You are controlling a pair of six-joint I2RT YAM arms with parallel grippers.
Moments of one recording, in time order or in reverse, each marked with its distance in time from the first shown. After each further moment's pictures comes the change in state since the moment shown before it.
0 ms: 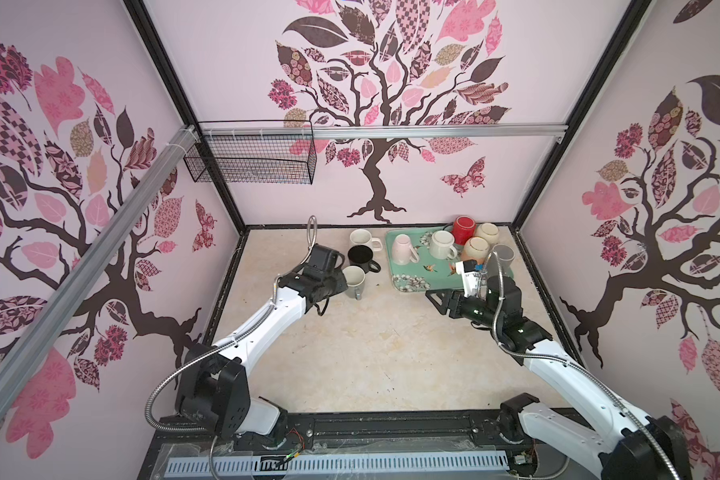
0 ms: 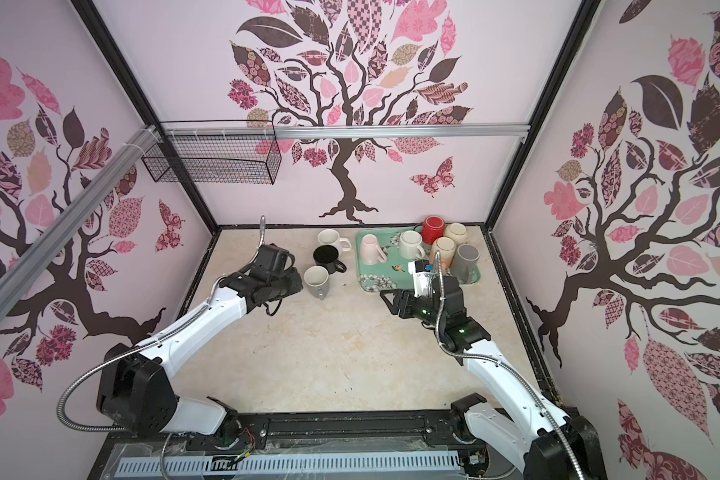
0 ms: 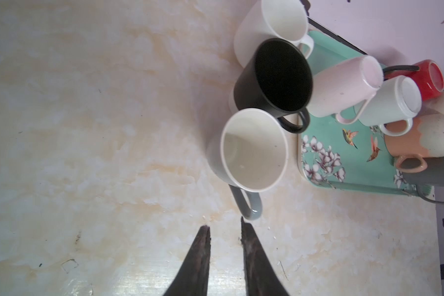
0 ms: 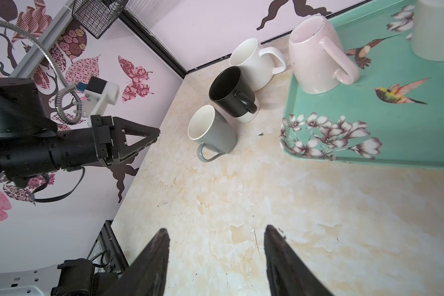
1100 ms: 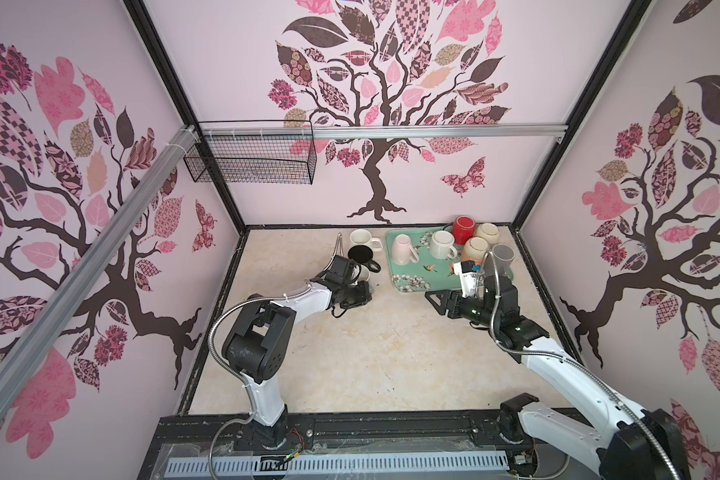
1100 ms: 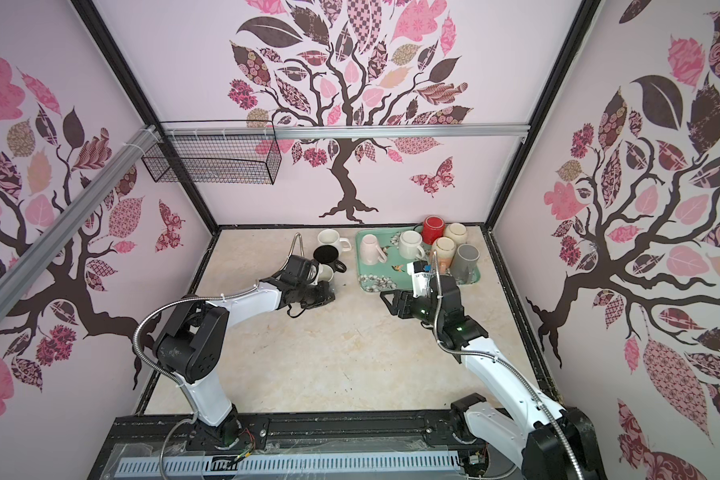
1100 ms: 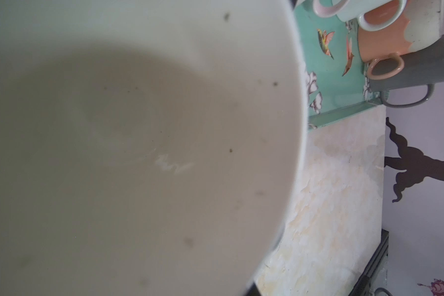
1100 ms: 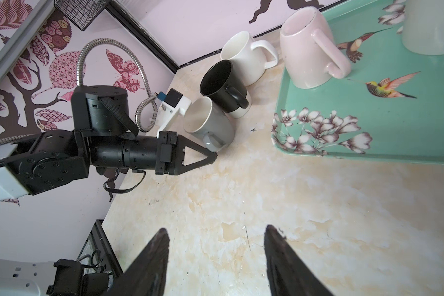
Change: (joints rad) left arm -0.062 0.373 0.023 0.333 0.428 0.069; right arm 0.000 0.031 0.000 -0.008 0.018 -0.024
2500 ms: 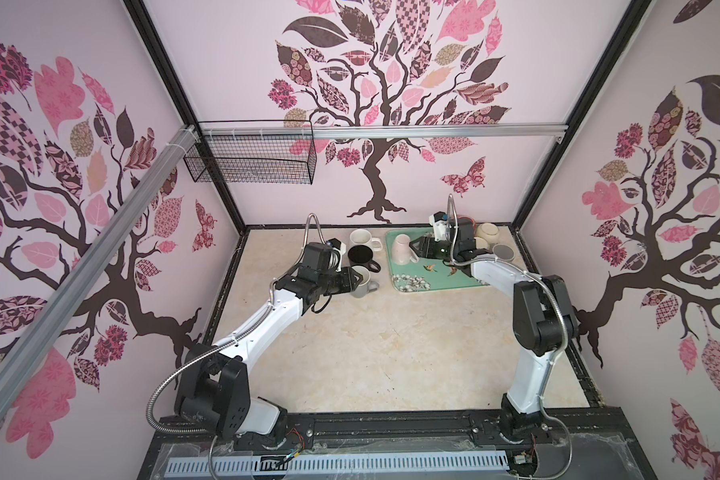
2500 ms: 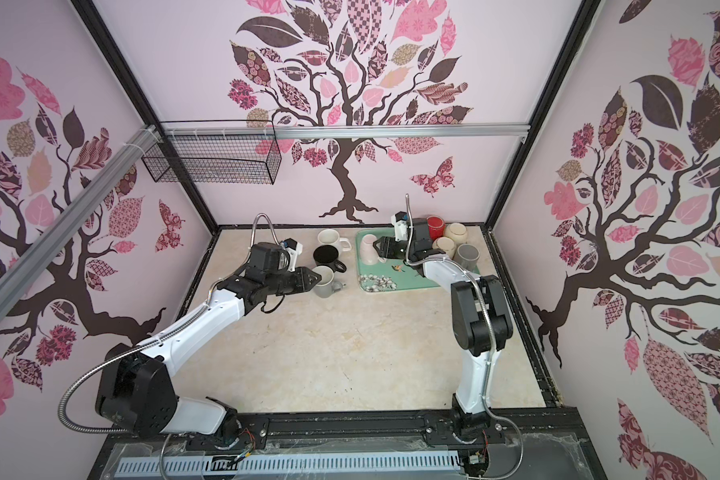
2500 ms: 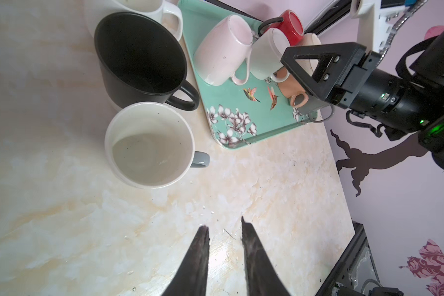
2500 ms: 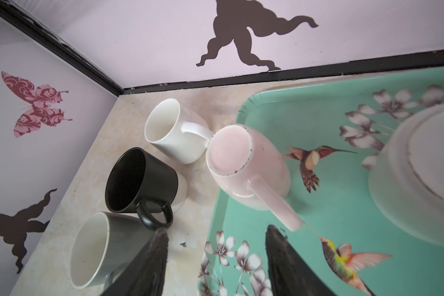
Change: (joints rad) left arm 0.069 -0.379 -0.042 -0.126 0.005 0.108; right arm -0.118 0.953 0.795 0.040 0.005 -0.227
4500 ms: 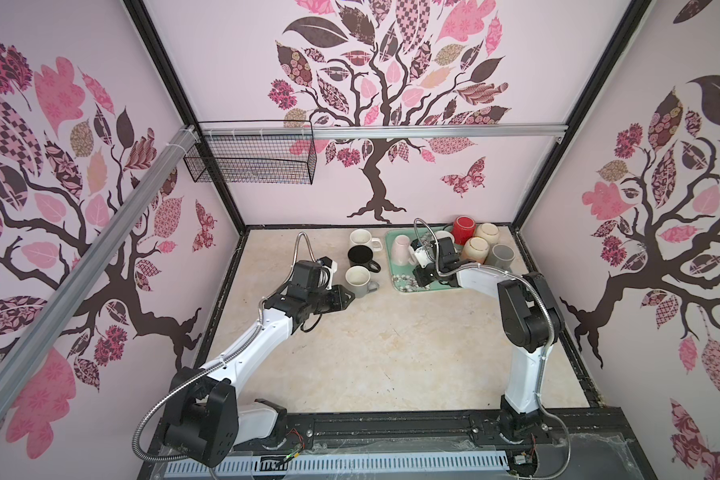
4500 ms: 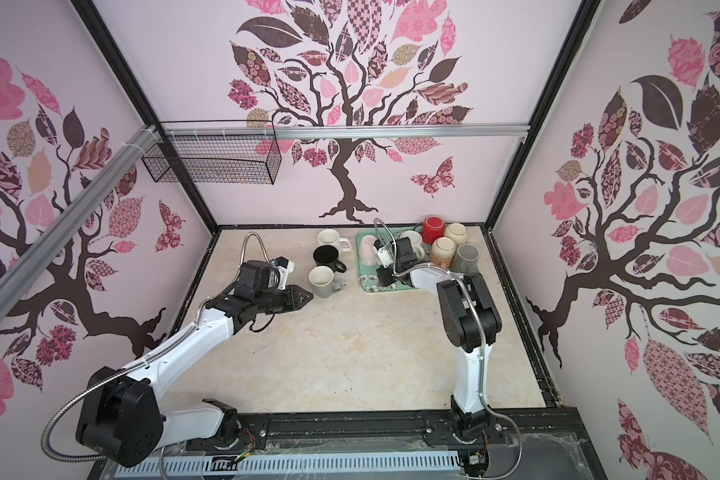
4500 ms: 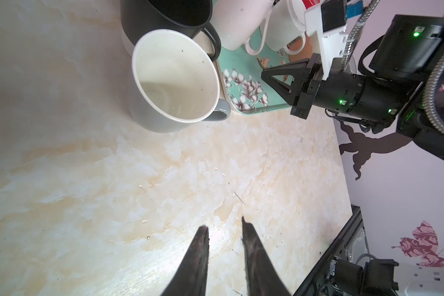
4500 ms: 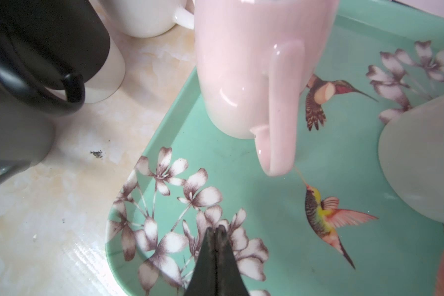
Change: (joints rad) left arm 0.027 -0.142 -0.192 -0.007 0.048 -0.003; right arm 0.092 0.028 -0.114 -0.151 0.226 -0.468
